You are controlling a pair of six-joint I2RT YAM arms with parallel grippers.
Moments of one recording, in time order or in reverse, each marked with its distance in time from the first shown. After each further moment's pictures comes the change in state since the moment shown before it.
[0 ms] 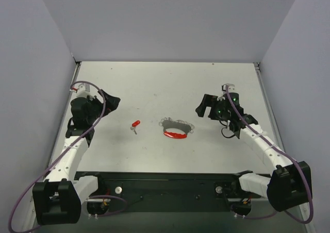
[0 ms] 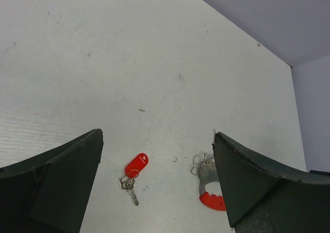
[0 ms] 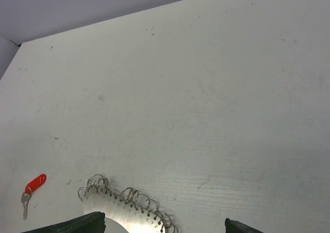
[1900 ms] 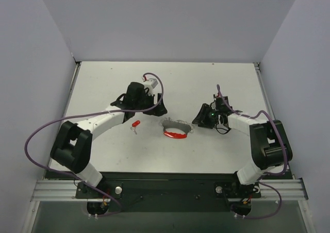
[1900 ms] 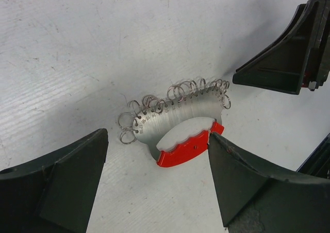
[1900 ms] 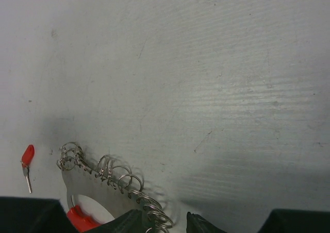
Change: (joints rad) left arm -0.551 0.600 0.407 -0.118 0.081 0.262; right arm -0.050 0.439 -0.010 0.116 -0.280 0.159
